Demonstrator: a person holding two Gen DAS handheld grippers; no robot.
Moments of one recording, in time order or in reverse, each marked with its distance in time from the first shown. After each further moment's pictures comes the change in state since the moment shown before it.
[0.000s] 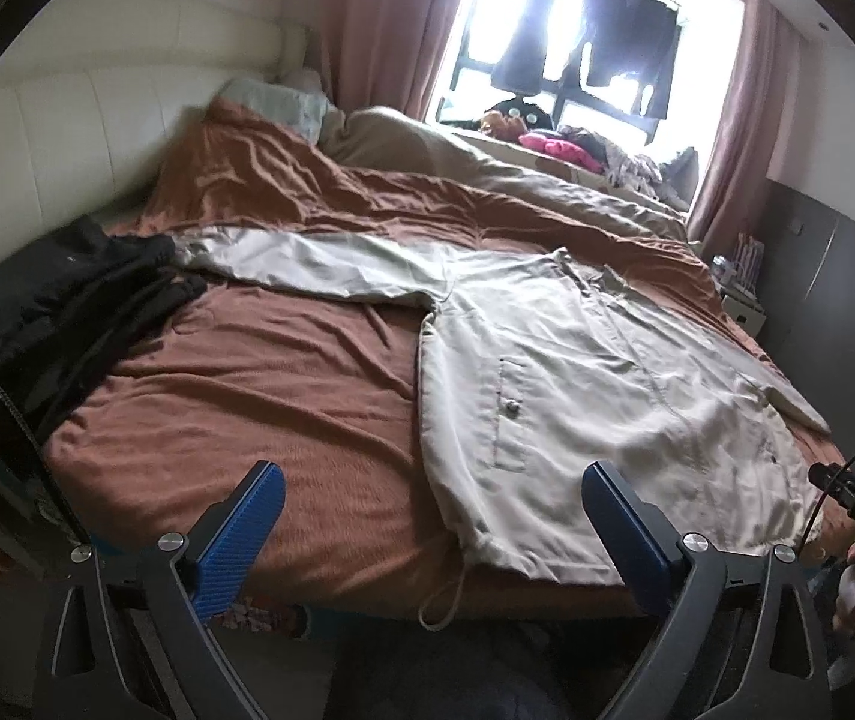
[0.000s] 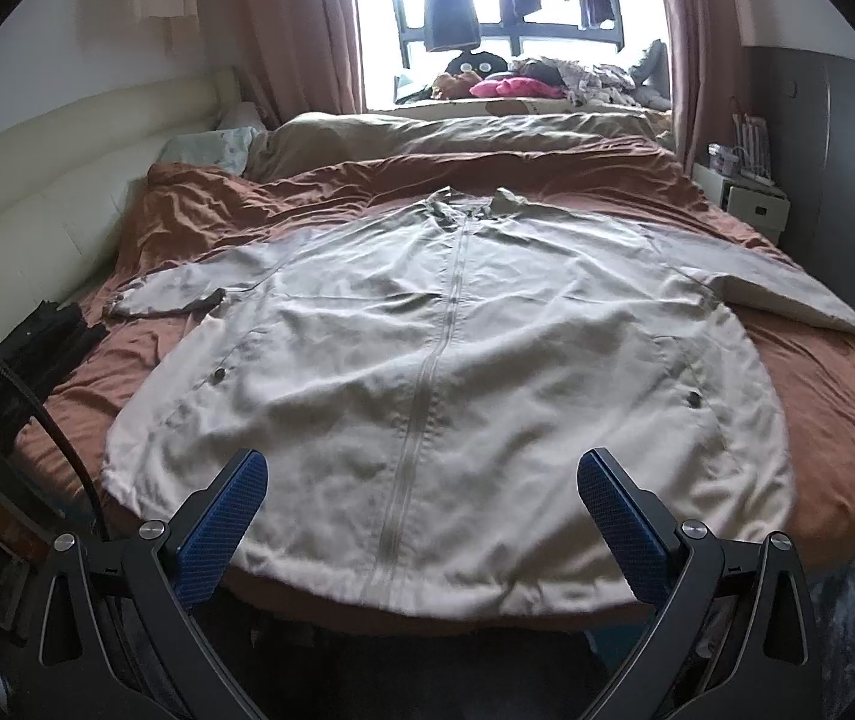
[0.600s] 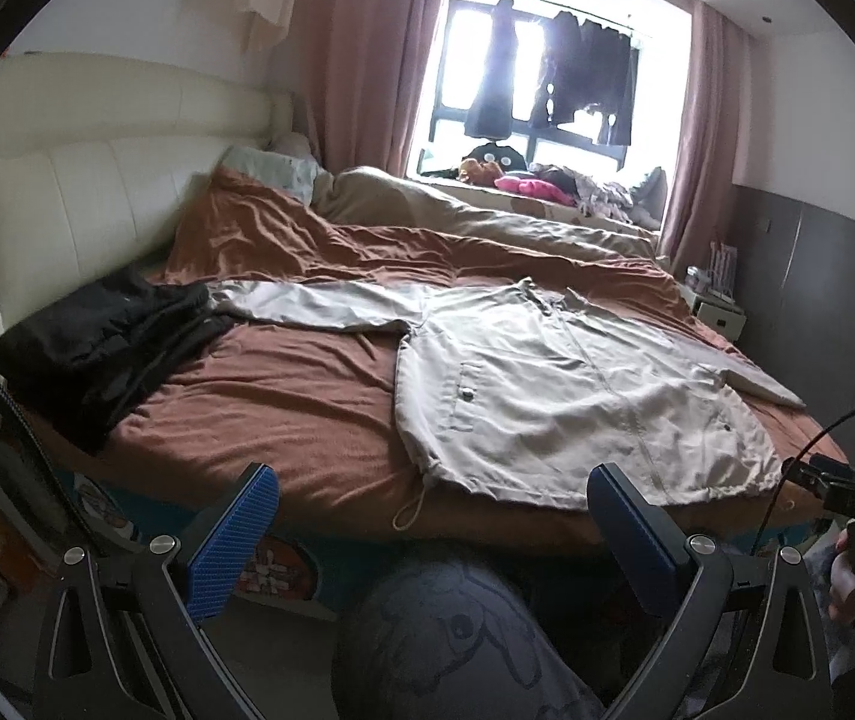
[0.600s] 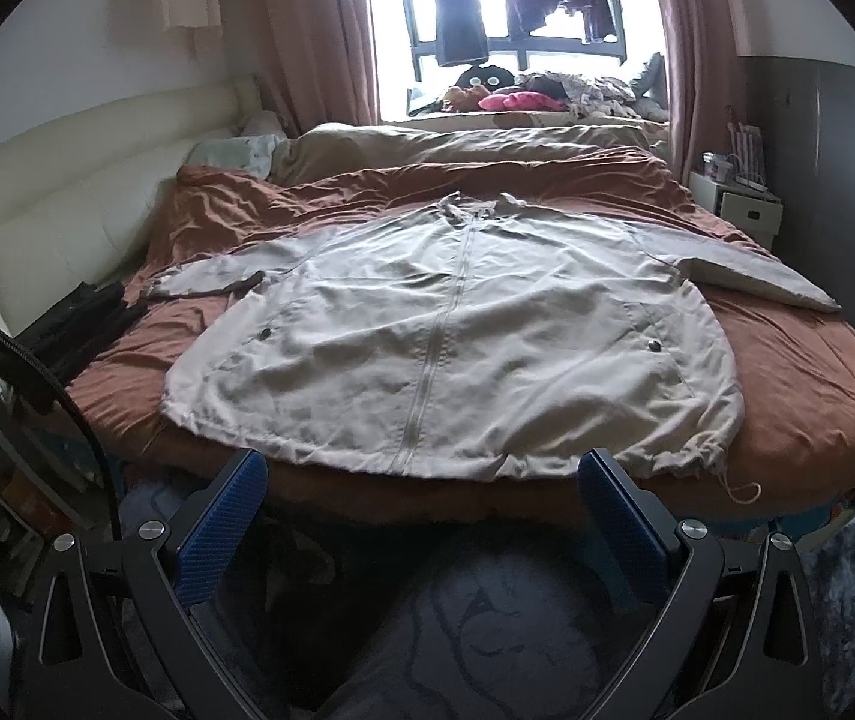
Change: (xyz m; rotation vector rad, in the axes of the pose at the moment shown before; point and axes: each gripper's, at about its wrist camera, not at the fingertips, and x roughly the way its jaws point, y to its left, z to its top) left arm -0.129 -0.042 -0.062 0.081 -0.135 0.019; right arm -0.104 -0.001 -0.063 -0.017 -0.041 0.009
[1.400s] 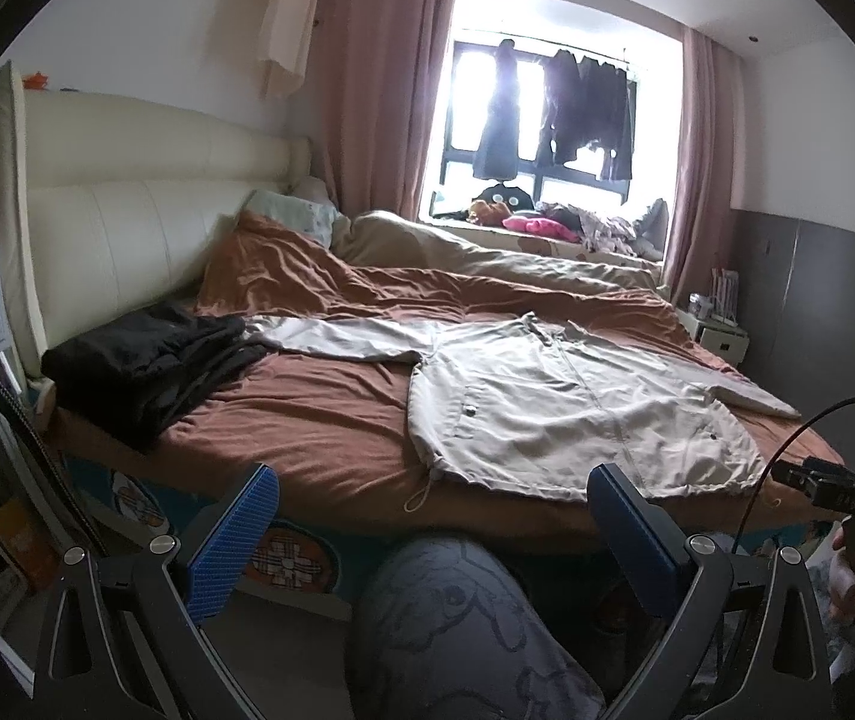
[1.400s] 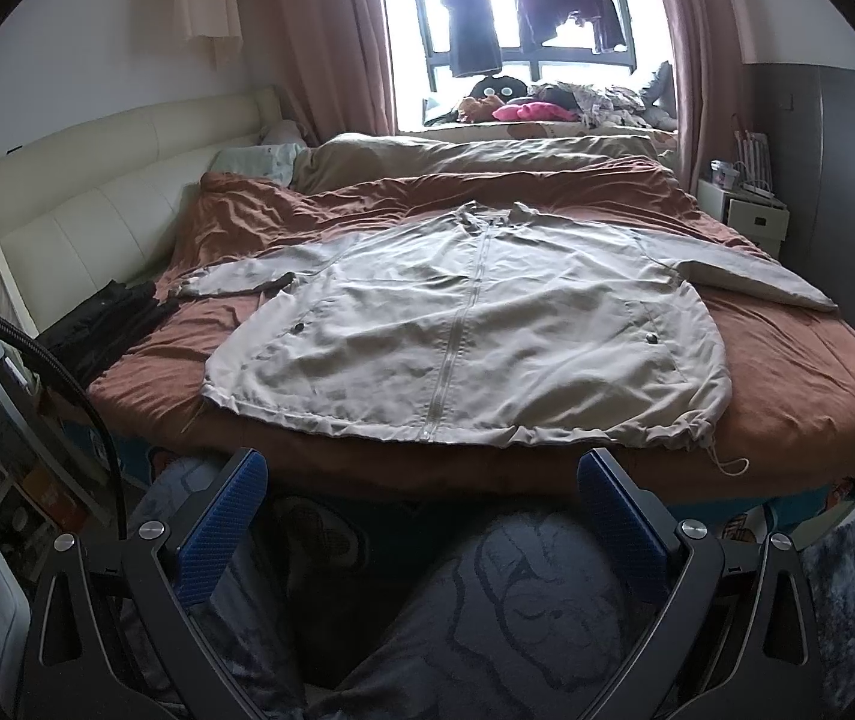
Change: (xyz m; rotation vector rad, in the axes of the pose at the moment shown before) left arm -0.082 -0.018 -0.026 0.020 -0.103 0.040; right arm -0.051 0.005 -0.020 -0.010 -0.019 0.038
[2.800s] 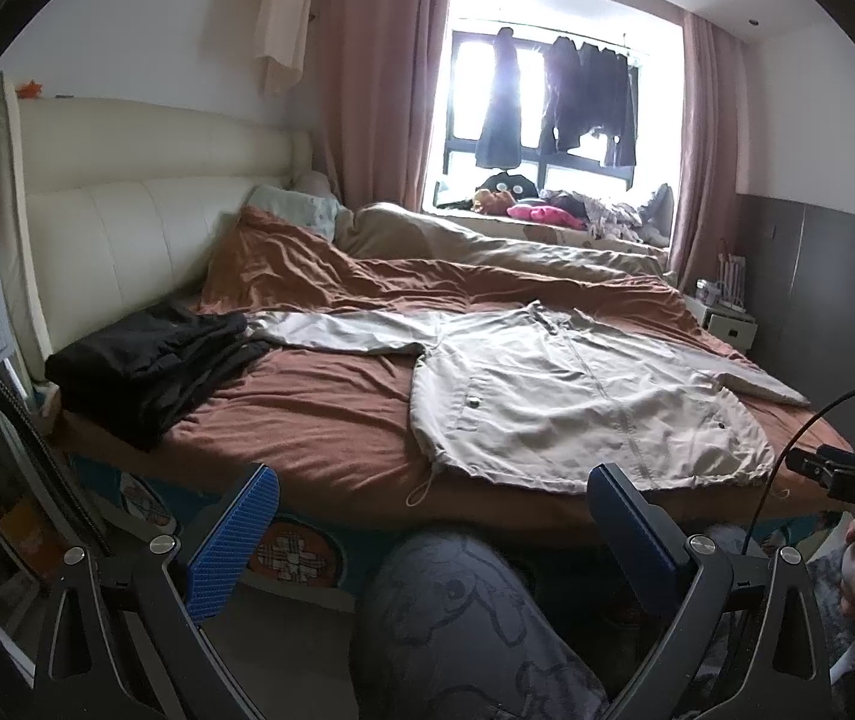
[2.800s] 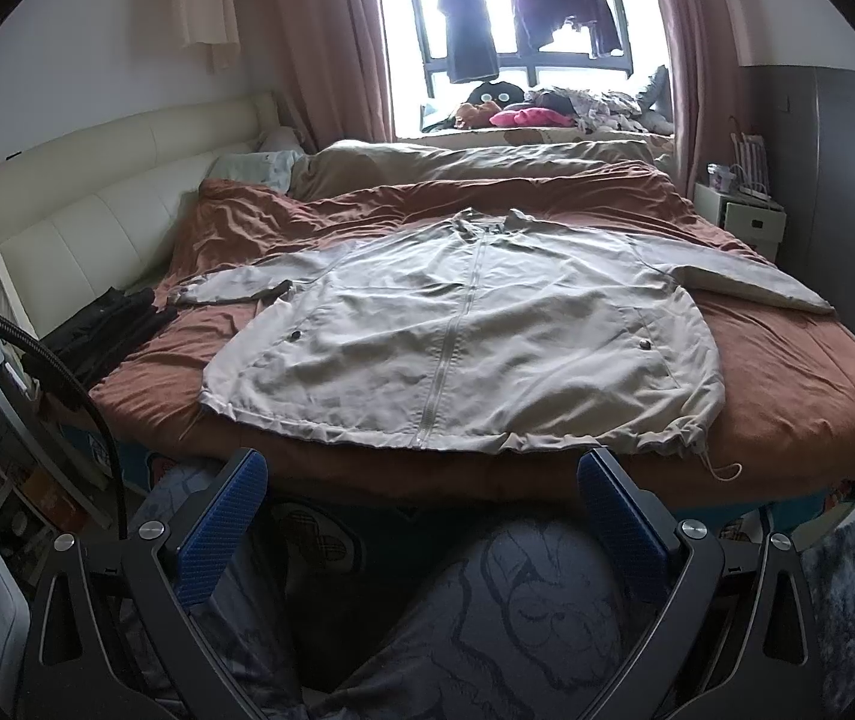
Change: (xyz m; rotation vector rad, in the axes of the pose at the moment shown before) left arm -0.002 -0.015 0.002 0.020 0.025 0.029; right arm -0.008 -0.003 0.001 0.003 -0.011 0.002
